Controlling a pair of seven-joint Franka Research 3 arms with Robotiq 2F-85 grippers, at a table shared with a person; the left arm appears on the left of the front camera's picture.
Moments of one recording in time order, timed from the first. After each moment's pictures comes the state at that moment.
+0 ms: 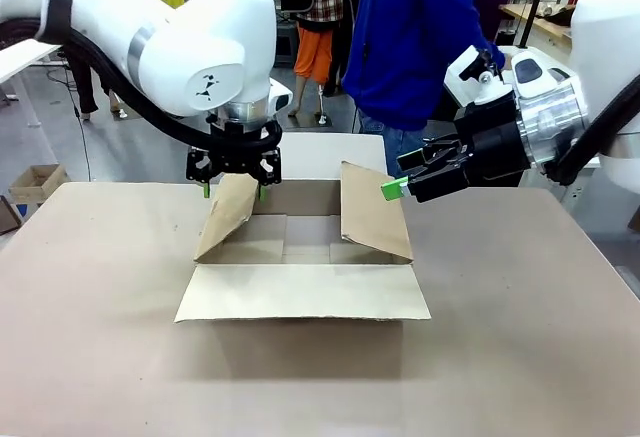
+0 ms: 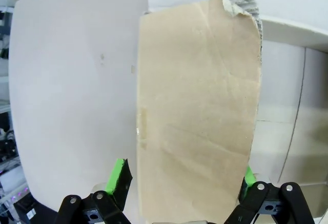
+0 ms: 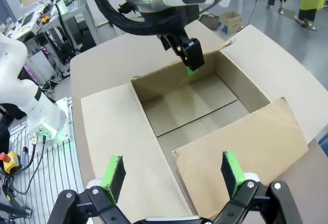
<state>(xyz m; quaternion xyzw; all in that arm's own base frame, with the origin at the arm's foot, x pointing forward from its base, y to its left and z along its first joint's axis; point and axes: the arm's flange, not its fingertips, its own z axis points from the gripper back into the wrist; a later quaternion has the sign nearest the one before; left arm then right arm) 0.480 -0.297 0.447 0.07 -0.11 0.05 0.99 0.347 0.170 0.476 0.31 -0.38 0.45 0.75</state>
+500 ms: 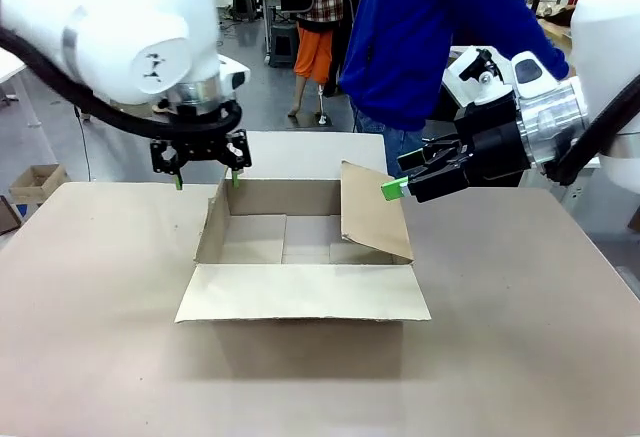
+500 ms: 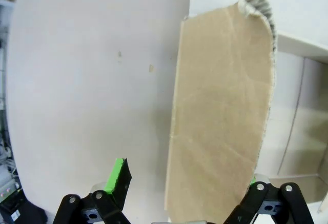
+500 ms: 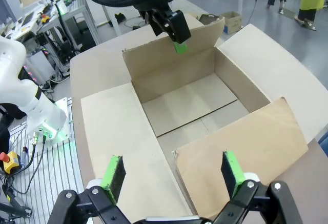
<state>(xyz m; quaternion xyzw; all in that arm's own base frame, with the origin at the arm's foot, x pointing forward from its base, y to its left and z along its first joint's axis) 0.479 -0.233 0.469 0.01 -0.11 0.07 0.99 0.347 0.170 0.476 0.31 -0.38 0.45 0.75</state>
